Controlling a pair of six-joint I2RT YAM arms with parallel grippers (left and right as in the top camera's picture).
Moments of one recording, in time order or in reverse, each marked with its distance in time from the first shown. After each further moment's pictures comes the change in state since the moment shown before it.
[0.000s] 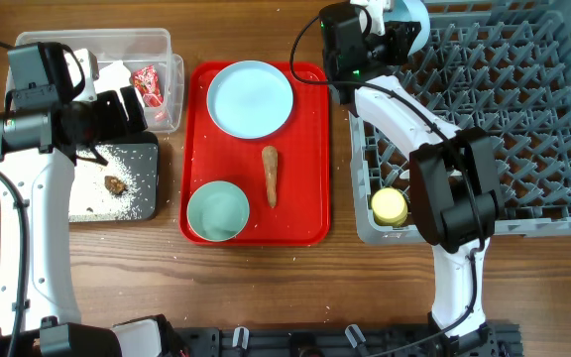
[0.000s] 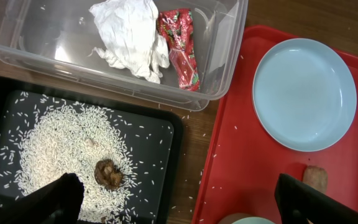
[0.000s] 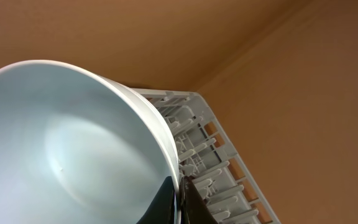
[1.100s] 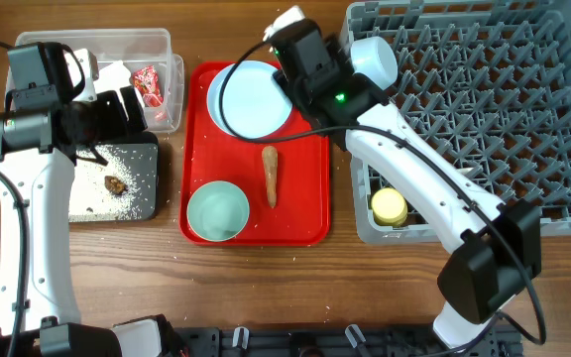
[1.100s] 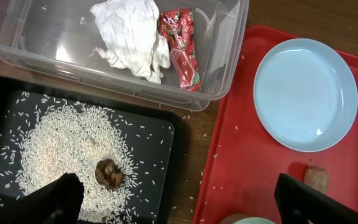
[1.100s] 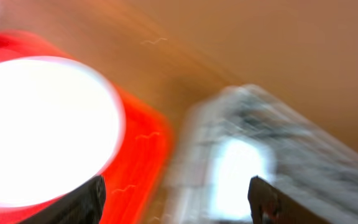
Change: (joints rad) left arm 0.000 0.000 0.000 0.000 -0.003 0.000; right arm 0.237 -0.346 0.002 -0.617 -0.957 0.154
